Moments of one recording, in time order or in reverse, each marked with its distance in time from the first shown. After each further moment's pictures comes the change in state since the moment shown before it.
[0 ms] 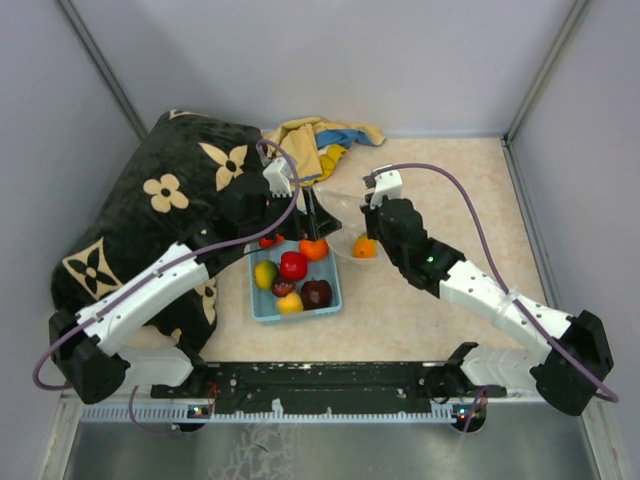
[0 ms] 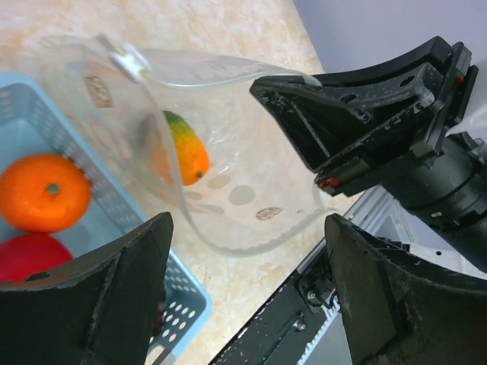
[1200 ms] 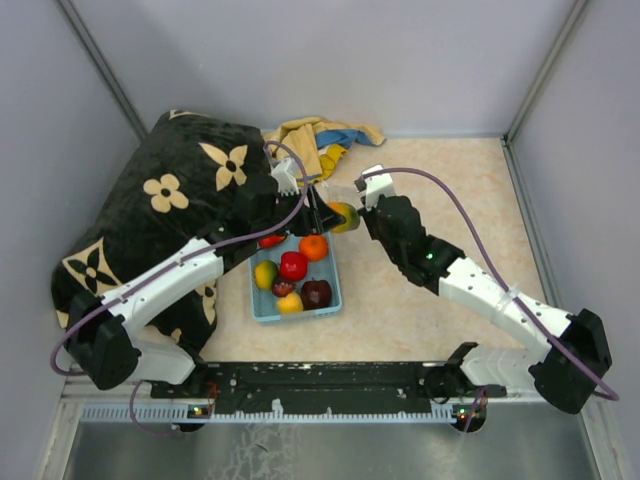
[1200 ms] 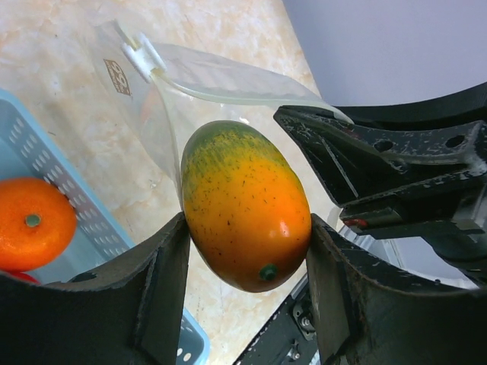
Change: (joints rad) left arm 0.035 0.068 -0.062 0.166 0.016 -0.051; right arm 0.000 0.008 0.034 -0.072 0.013 -0.177
